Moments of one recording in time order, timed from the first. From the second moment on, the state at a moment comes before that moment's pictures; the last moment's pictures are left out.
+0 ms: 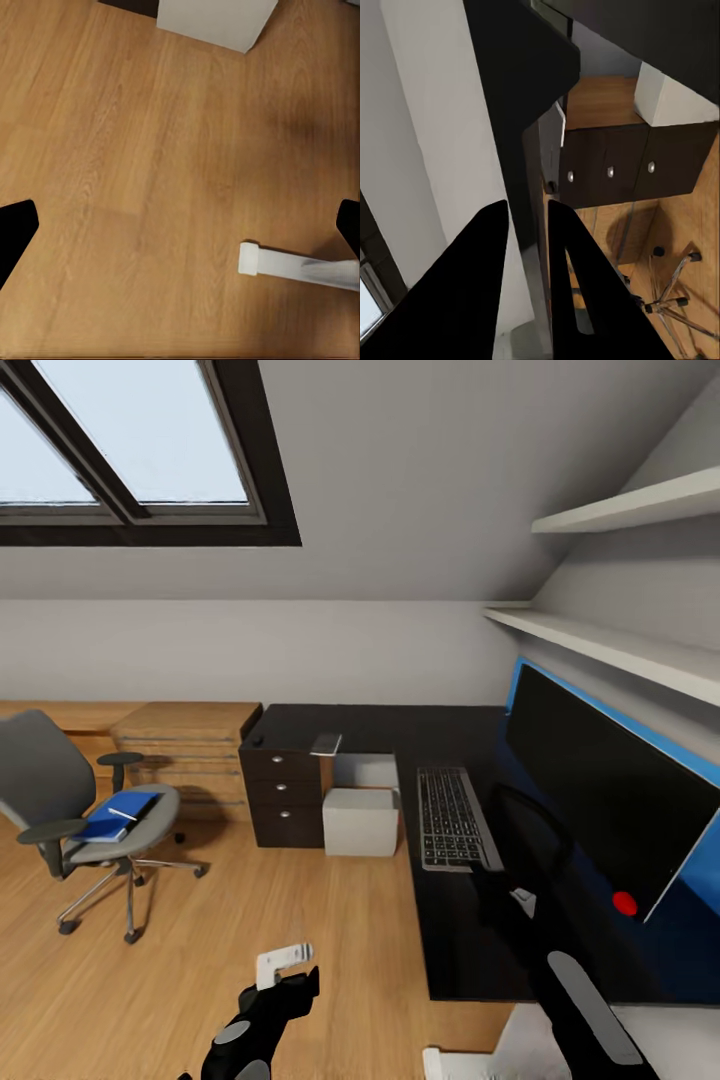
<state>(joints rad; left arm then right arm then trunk) -0.24 0.18 -0.78 -1.39 0.93 0.21 0.78 -0.29 -0.10 0.06 -1.18 -1.68 0.18 0.02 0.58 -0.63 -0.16</state>
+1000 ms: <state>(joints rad) -0.24 0.19 -0.83 -1.39 0.93 0.17 0.81 -0.30 -0.15 0.06 -1.08 -1.69 0.24 0.01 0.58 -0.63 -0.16</state>
